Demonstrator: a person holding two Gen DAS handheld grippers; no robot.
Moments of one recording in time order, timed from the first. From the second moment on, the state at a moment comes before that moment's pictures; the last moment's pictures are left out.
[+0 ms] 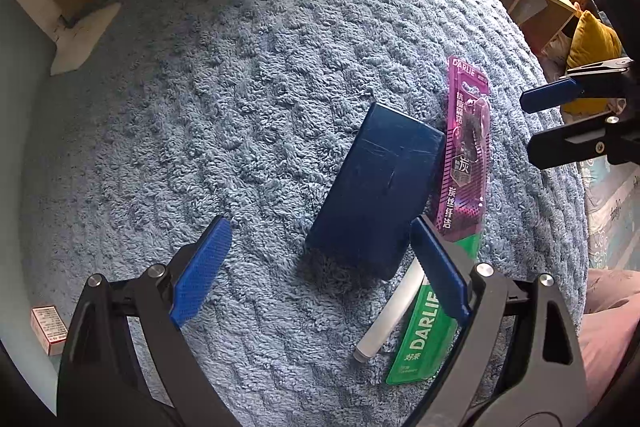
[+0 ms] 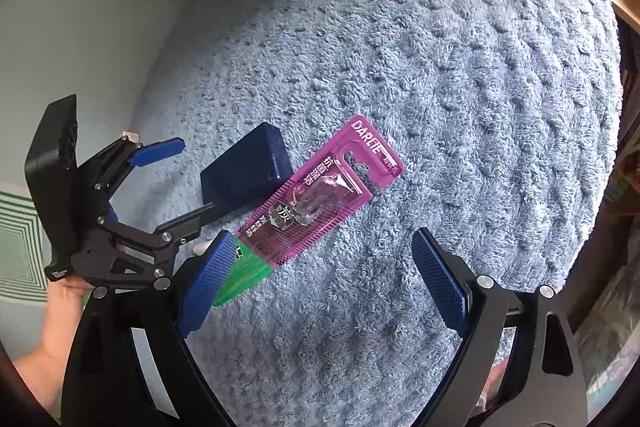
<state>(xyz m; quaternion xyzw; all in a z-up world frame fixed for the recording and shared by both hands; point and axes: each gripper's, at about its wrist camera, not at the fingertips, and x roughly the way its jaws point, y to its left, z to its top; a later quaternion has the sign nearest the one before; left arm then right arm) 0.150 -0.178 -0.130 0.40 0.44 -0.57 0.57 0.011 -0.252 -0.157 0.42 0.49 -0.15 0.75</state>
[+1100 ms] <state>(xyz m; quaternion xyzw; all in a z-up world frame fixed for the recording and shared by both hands) 0.157 -0.201 -0.148 0.38 0.44 -0.61 0.53 0.112 -0.256 -0.183 0.33 0.56 -0.23 0.72</state>
